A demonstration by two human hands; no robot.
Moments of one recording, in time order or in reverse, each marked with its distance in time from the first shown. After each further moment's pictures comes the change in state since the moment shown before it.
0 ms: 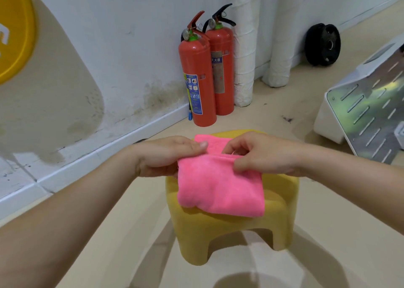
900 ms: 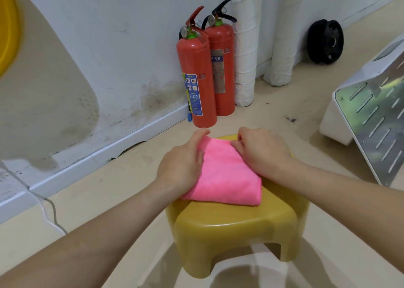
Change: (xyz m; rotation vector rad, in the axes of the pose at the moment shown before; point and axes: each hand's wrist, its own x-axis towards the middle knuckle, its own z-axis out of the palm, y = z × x) left_hand 0.057 -0.038 0.016 0.892 0.894 0.235; right_hand 0.073 0.055 0.008 -0.741 0.622 0.023
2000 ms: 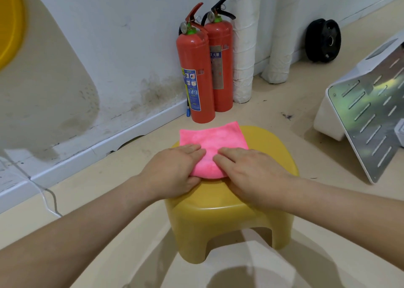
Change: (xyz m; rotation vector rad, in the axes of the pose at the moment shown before) left_hand -0.031 -0.001 -0.026 0.391 -0.356 0.321; right_hand -0.067 -0.020 -0.014 -0.126 -0.152 -0.510
